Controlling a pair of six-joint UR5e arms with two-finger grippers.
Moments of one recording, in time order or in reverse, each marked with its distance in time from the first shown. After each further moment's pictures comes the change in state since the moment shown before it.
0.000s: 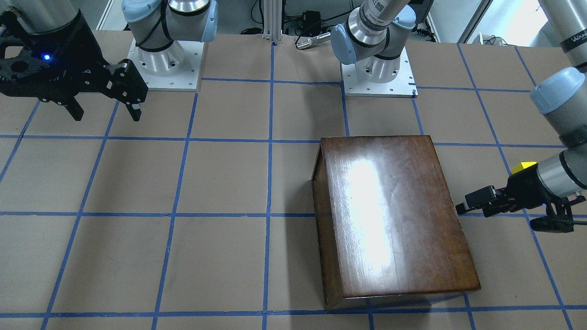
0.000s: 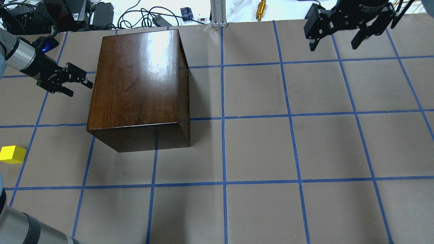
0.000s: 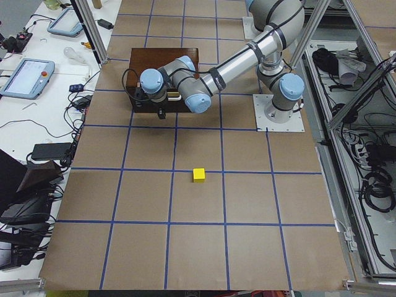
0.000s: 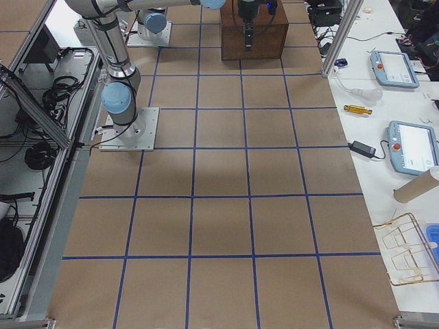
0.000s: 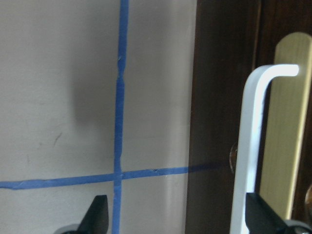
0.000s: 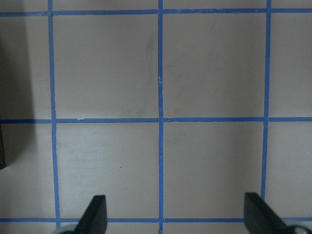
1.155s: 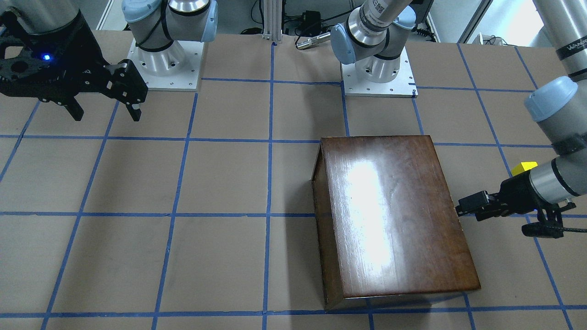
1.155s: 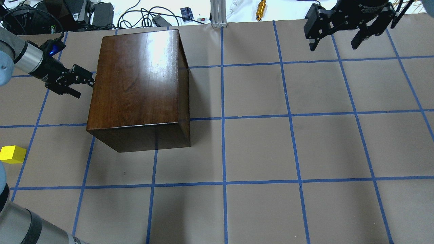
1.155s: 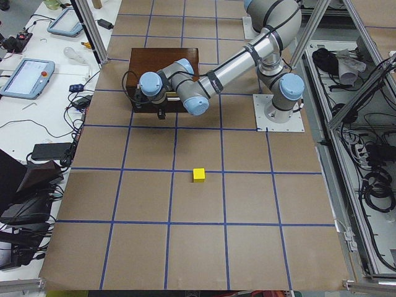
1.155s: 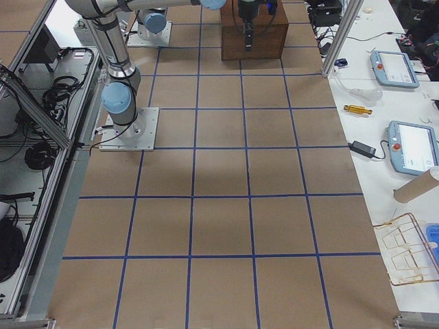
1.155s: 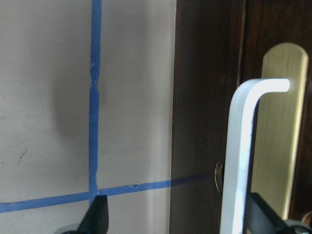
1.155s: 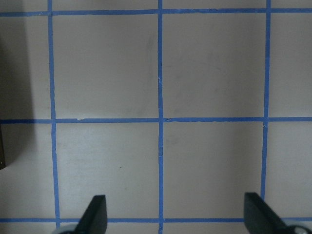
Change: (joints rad) left arm -0.009 -0.026 -0.007 0.015 -0.024 -0.005; right arm 0.000 0.000 0.000 0.000 0.000 0.000
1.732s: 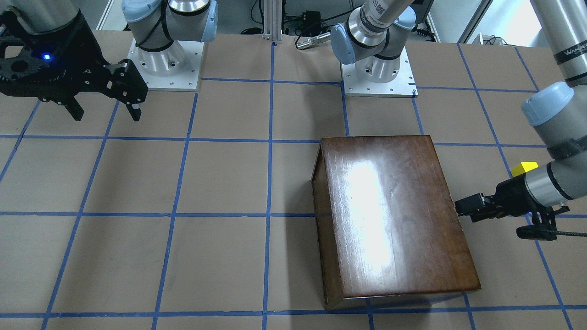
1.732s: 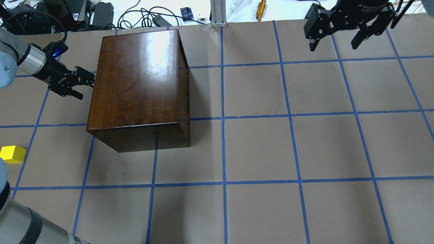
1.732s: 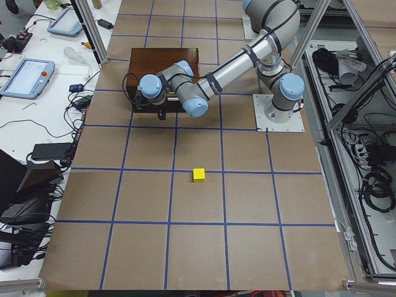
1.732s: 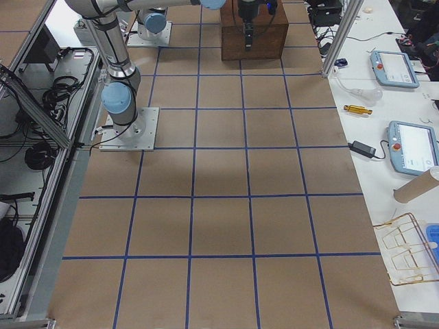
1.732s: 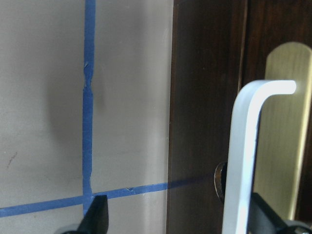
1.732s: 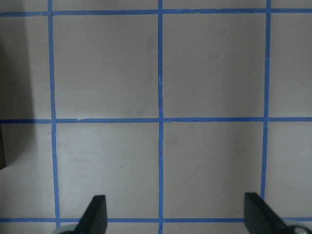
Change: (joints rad) left arm -0.002 -0.011 -0.007 0.001 -0.005 0.000; right arm 0.000 0.000 0.000 0.000 0.000 0.000
